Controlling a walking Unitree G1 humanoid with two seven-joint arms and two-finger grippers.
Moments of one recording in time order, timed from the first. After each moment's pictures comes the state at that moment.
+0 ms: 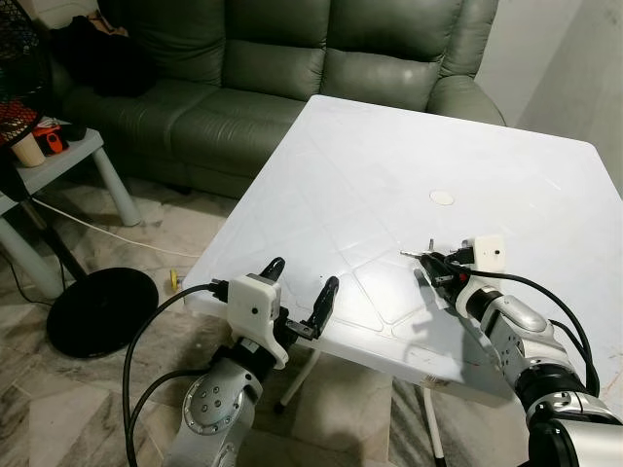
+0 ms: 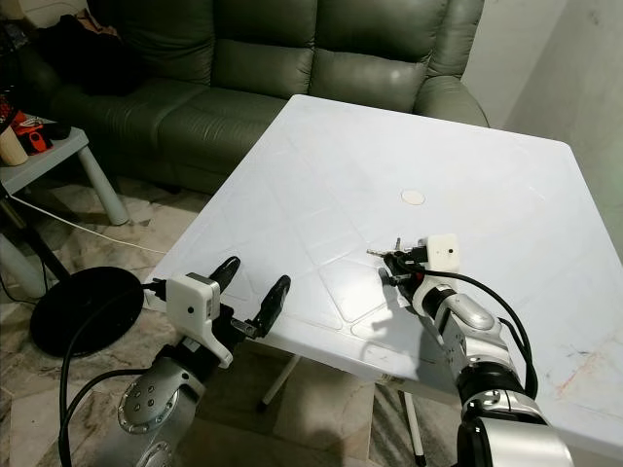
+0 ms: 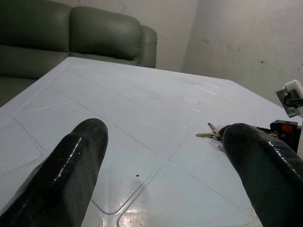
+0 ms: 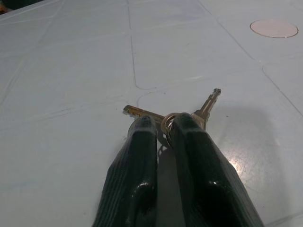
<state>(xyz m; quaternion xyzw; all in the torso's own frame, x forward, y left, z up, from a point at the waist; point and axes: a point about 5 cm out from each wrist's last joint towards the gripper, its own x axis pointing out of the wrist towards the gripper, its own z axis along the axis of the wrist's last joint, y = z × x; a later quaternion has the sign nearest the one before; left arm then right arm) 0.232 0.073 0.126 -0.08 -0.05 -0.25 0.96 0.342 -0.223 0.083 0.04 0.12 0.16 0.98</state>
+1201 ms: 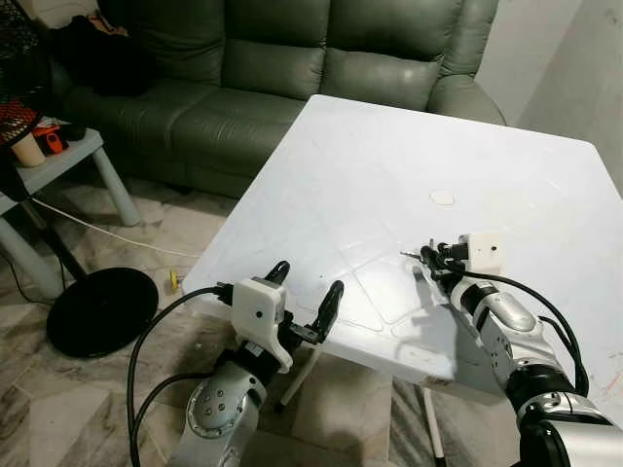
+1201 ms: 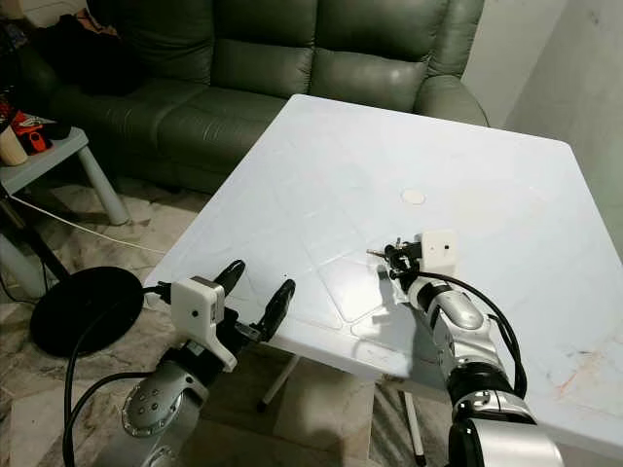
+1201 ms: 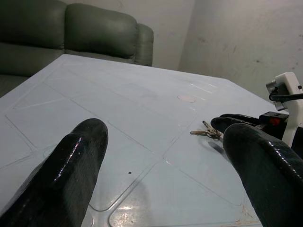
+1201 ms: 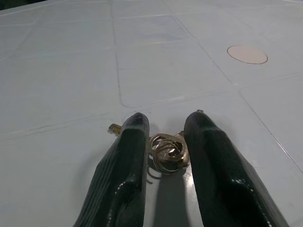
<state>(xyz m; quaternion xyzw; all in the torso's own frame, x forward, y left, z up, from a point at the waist) 0.230 0.069 0.125 -0.08 -0.05 -0.26 0.96 0.347 -0.215 0.087 -0.01 0.08 0.11 0.99</state>
